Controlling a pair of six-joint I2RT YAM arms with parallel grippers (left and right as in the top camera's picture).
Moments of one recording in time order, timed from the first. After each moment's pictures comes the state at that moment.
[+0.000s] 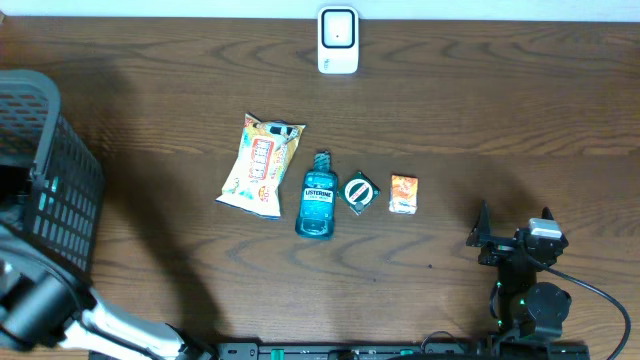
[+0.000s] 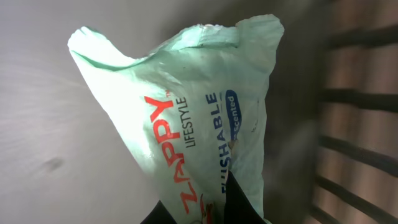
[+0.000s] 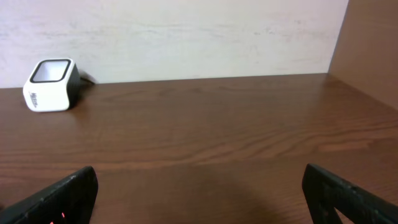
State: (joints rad) left arm 0.89 1.94 1.49 -0.77 0.16 -0.62; right arm -0.12 0.01 0.01 -0.07 0.01 0.02
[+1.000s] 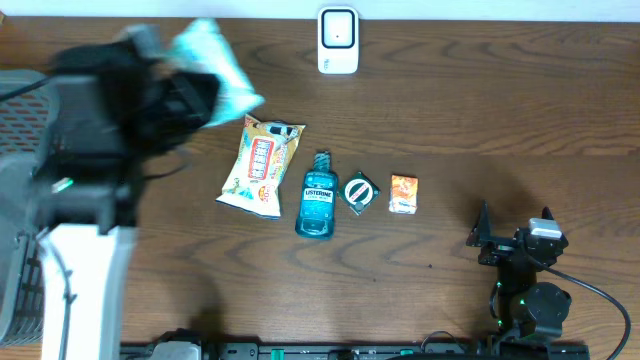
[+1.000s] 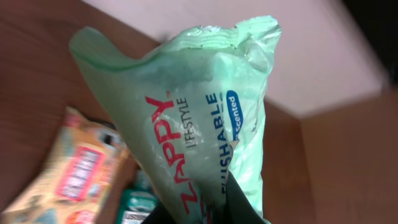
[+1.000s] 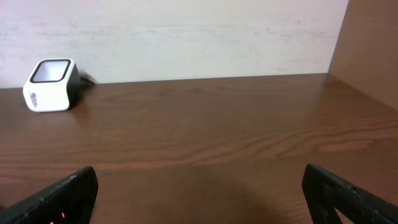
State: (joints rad) left arm -0.09 1.28 1.50 -0.80 0.40 -0.61; right arm -0.12 0.01 0.01 -0.07 0.01 0.02
